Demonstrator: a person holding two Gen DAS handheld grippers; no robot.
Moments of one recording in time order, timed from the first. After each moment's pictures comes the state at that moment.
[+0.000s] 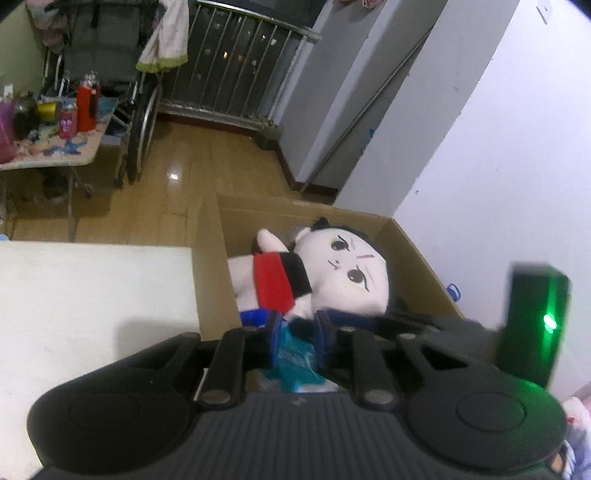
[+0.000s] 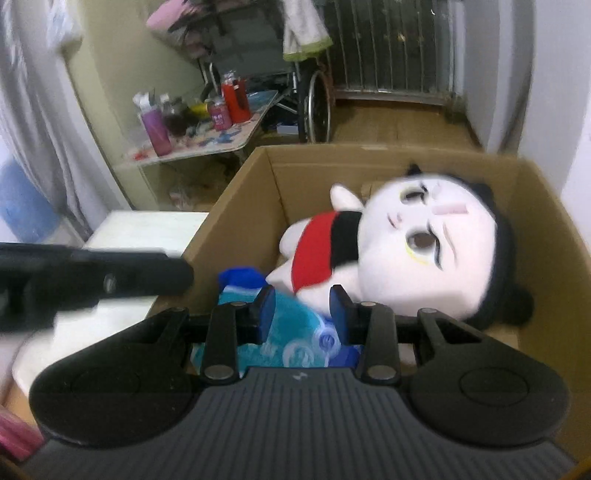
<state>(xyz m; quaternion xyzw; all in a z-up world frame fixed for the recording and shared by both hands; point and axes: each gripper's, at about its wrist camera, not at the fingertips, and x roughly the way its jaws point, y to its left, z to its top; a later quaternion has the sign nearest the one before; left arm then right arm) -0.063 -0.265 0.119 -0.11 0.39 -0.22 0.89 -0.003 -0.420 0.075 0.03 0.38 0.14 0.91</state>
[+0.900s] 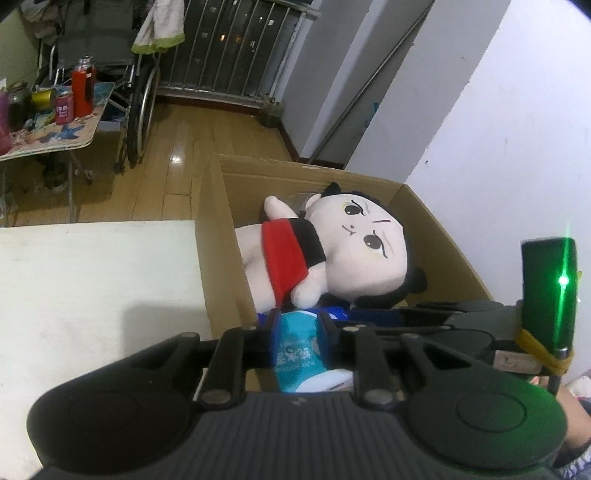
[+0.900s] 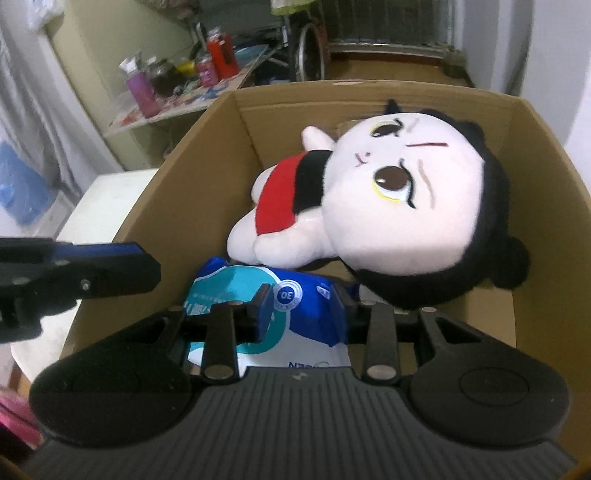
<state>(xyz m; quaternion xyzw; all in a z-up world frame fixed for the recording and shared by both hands) -0.060 -0.269 0.094 -0.08 0.41 -0.22 0.88 0.002 -0.448 0.052 0.05 0.45 0.13 0.88</state>
